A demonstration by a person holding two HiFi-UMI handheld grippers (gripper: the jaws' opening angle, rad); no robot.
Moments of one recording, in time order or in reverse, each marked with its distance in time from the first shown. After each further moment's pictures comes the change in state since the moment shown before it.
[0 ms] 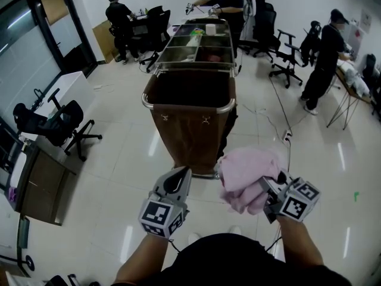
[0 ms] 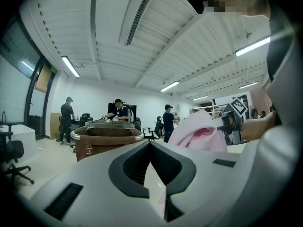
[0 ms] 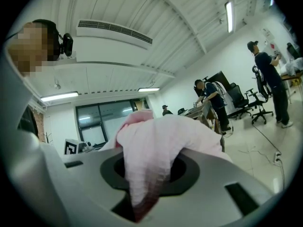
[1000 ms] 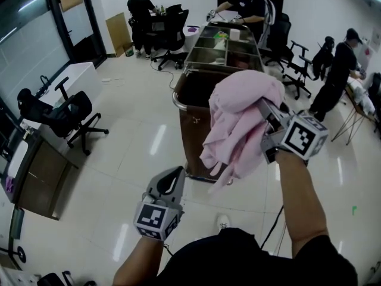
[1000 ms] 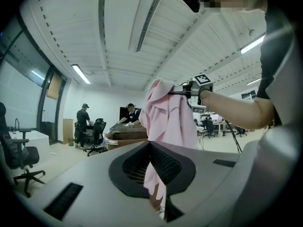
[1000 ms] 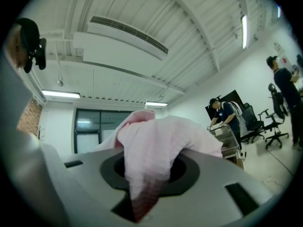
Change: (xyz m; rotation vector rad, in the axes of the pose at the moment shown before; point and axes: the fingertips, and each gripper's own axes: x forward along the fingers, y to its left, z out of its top) left arm -0.074 0.129 0.005 0.011 -0.034 0.110; right arm 0.214 0.080 0.169 -0.141 -0.200 0.040
